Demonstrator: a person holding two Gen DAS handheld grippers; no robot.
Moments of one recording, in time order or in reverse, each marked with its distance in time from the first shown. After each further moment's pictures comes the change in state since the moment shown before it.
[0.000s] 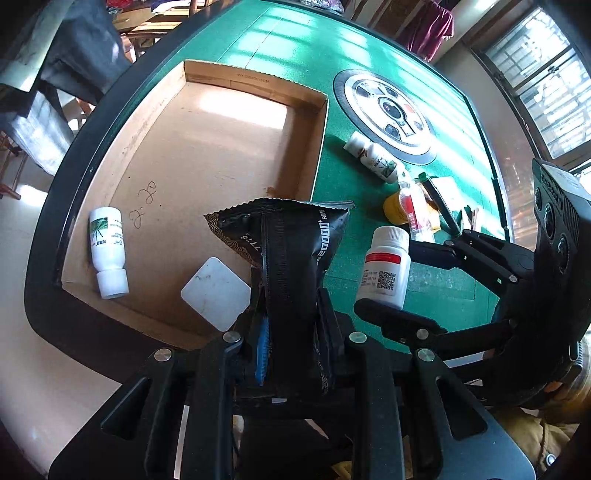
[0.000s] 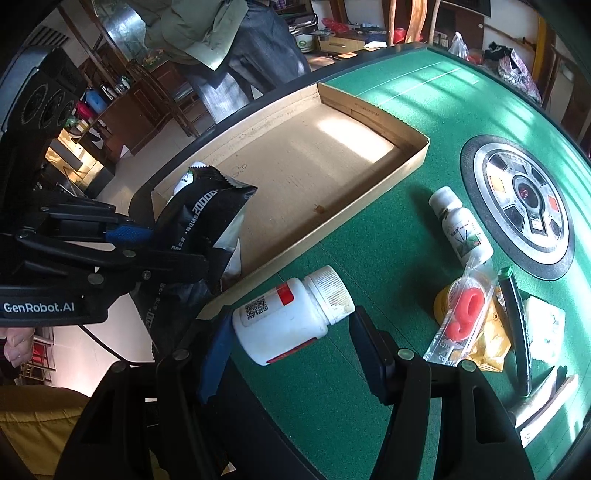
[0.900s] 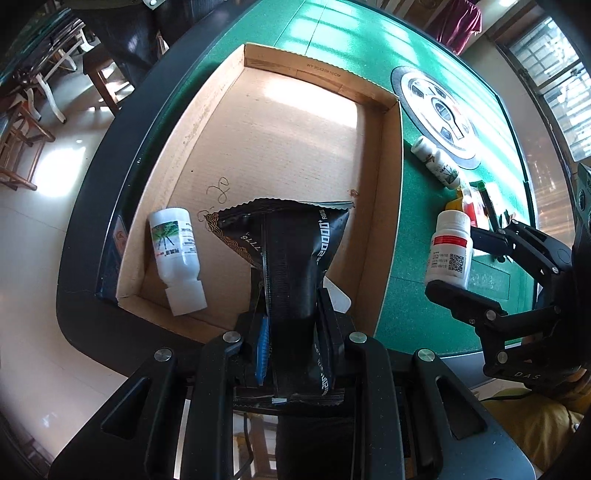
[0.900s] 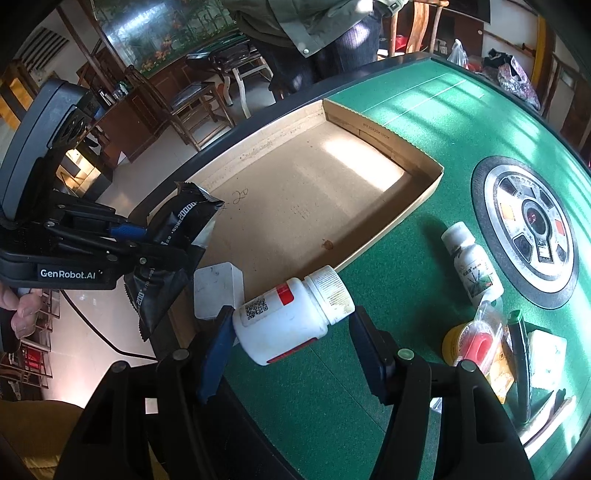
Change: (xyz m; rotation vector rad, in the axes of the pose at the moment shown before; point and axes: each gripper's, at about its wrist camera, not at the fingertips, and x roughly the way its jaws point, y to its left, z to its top) left arm 0.005 0.068 0.019 -0.034 0.062 0.077; right arm 0.016 0.009 0.028 -0.014 -0.014 -0.016
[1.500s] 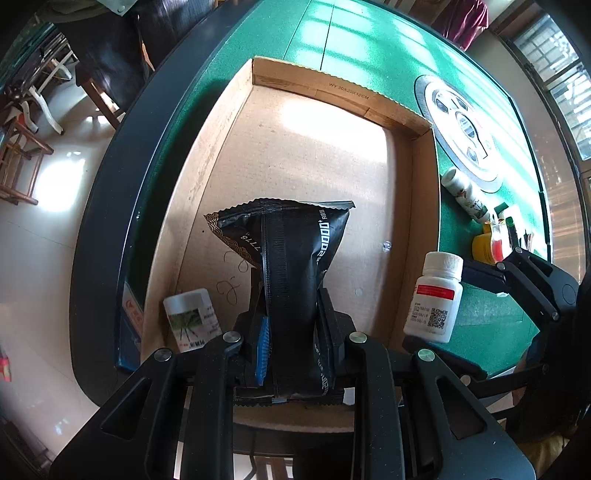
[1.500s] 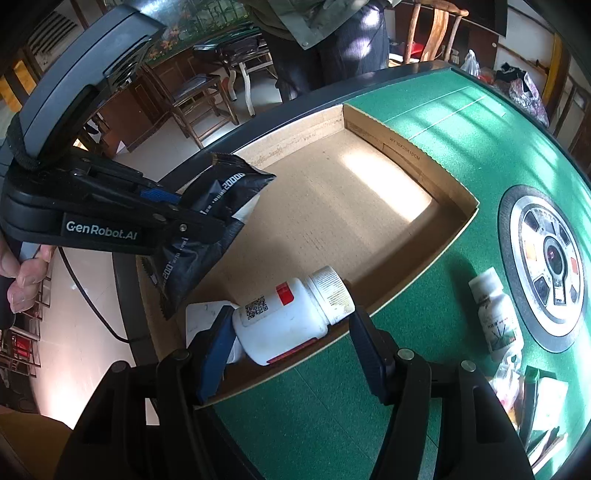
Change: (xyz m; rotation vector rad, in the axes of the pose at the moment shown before) left arm 0.026 0.016 0.061 0.031 0.022 0.030; right arm 0.040 0.015 0.032 -0.072 0.003 -0.034
